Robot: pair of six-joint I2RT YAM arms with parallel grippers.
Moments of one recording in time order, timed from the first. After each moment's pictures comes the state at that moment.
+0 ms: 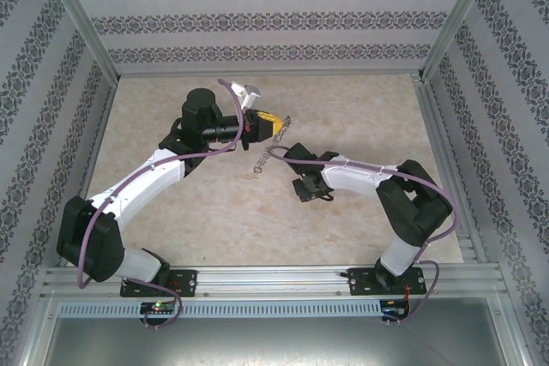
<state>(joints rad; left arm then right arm) -0.46 1.42 1.09 0.18 0.83 -0.29 0.70 1.71 0.97 -0.63 0.16 0.37</state>
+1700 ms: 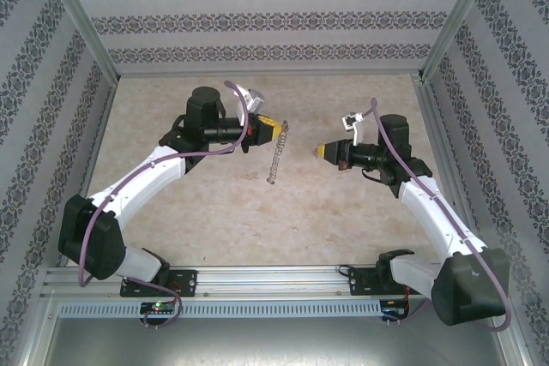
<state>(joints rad) -0.46 1.43 1.14 0.00 0.83 -0.15 0.15 1.12 0.79 -0.24 -0.91 0.31</state>
